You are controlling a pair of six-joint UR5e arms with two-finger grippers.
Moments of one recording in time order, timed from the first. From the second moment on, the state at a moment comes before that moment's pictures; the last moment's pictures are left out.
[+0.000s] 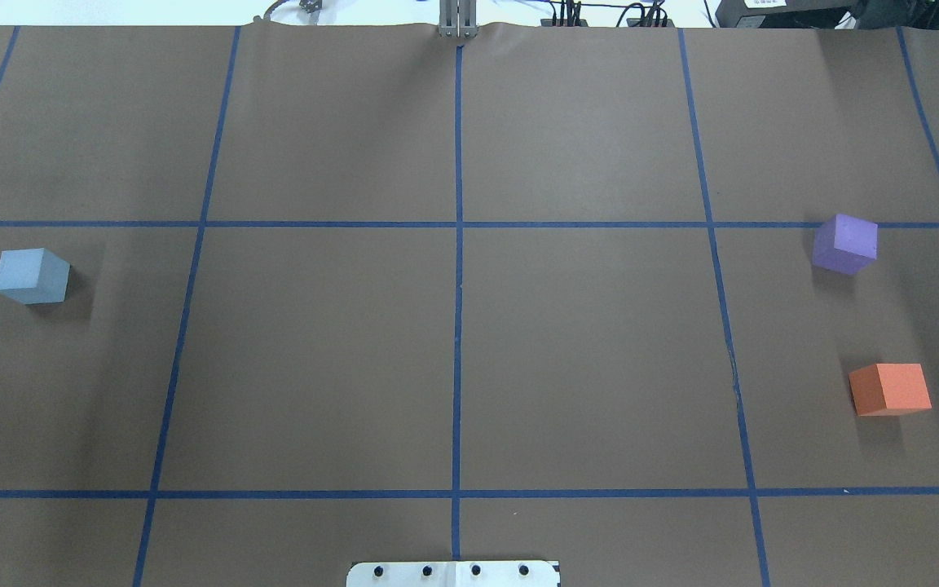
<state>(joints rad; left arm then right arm) -1.63 -1.58 -1.56 -1.63 -2.26 0.25 1.60 -1.68 1.72 -1.68 2.39 -0.14</state>
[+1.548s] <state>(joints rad) -1.46 -1.54 -1.81 -1.71 -2.38 -0.25 1.60 -1.66 1.76 -1.68 2.39 -0.14</state>
